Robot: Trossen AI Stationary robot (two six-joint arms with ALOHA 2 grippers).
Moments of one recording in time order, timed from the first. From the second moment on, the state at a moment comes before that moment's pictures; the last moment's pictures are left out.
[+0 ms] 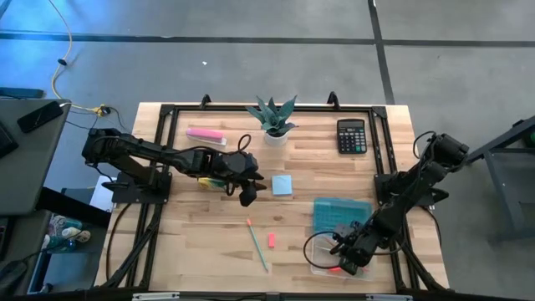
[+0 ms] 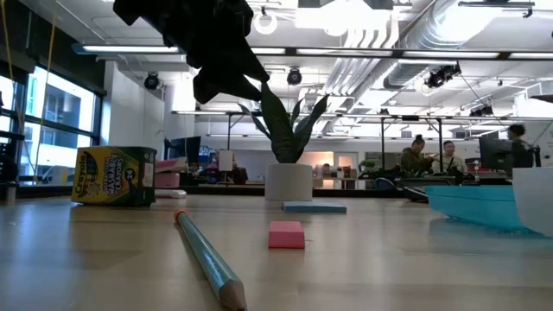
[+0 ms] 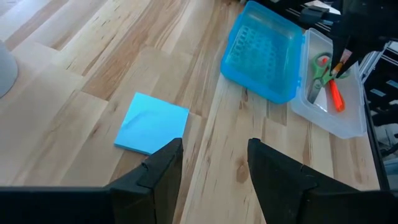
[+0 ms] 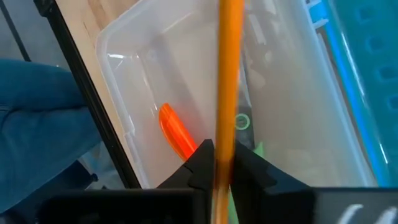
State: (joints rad) left arm 0.07 1.46 0.91 -0.11 -0.04 -0.42; right arm 0.85 1.47 0.78 -0.39 0.05 1.35
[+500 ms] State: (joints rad) left arm 0.07 1.46 0.91 -0.11 -0.04 -0.38; right arm 0.85 1.43 0.78 -0.36 0.08 1.38
